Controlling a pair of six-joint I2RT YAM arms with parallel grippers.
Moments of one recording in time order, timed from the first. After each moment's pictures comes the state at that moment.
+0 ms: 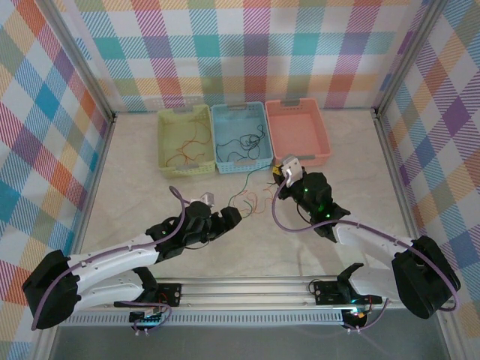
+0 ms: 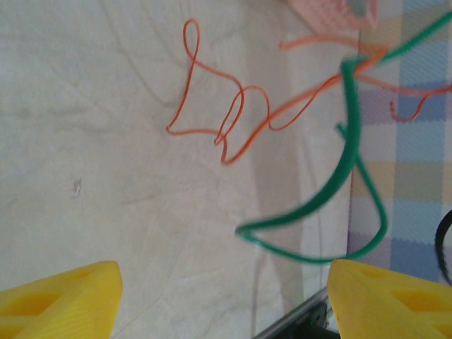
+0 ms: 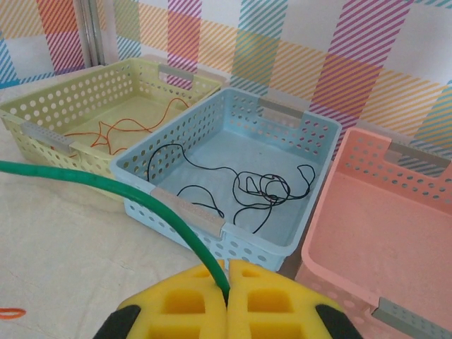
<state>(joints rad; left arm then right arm) -0.91 1.04 0.48 -0.01 -0.01 -1.26 0.61 1.19 0.52 0.48 0.05 -0.12</state>
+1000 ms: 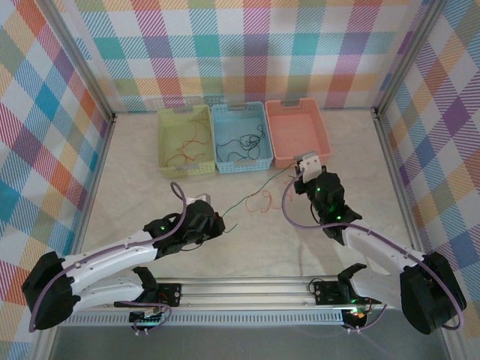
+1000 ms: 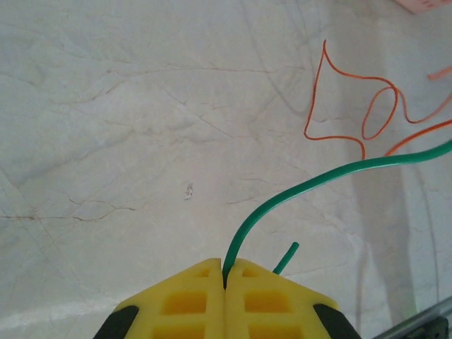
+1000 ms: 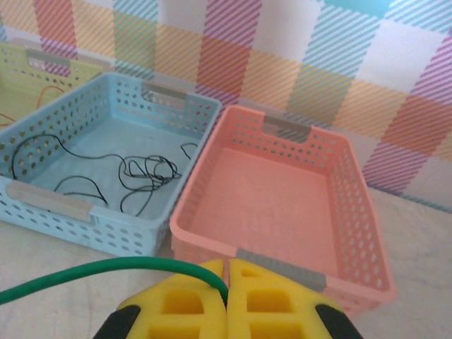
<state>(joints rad) -0.91 1.01 0.57 -0.37 -0.10 -1.07 0.49 1.08 0.48 0.39 0.24 -0.16</state>
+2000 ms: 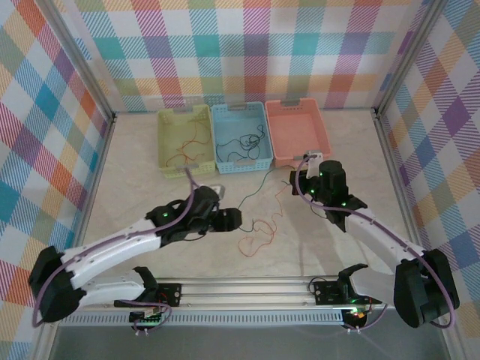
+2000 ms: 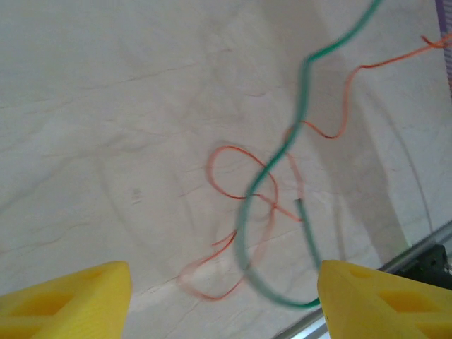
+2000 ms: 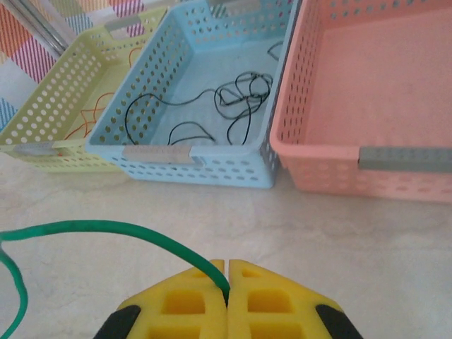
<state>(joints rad) -0.91 1.15 0.80 -0.45 0.04 -0.82 0.38 1.14 0.62 0.07 -0.18 0.31</state>
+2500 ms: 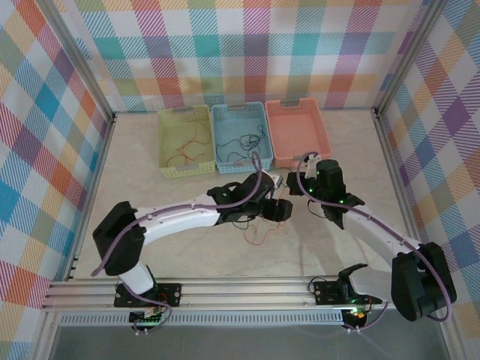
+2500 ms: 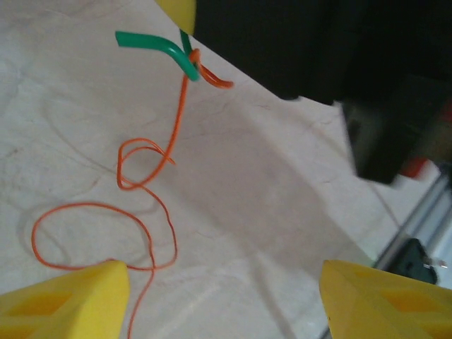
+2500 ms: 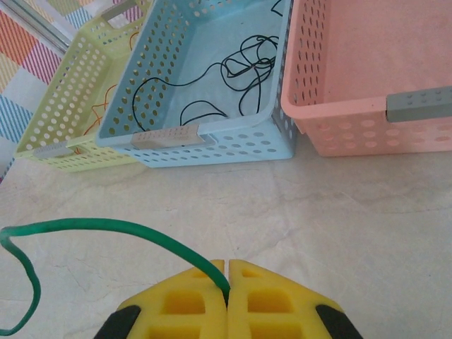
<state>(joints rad) -1.02 1.66 1.20 -0.29 0.04 -0.62 0.38 1.18 0.63 0.05 -0.23 0.44</state>
